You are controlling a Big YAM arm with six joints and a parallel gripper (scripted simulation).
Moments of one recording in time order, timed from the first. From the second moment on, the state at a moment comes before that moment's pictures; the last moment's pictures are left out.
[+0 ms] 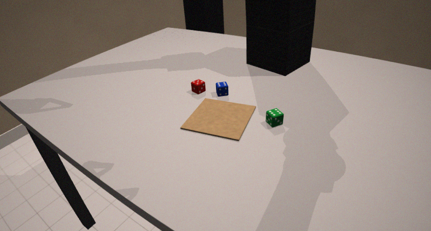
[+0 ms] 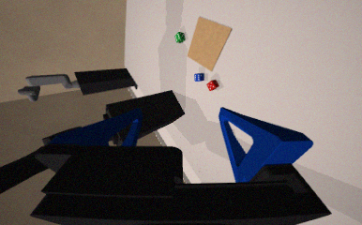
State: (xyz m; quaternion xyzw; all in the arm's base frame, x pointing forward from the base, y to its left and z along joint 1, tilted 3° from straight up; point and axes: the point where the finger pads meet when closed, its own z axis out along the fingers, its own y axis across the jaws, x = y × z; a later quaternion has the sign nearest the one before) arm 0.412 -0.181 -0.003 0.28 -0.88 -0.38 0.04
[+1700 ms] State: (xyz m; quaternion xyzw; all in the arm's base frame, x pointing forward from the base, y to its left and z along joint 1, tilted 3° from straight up) arm 0.318 0.154 -0.176 0.55 -0.84 0.00 0.01
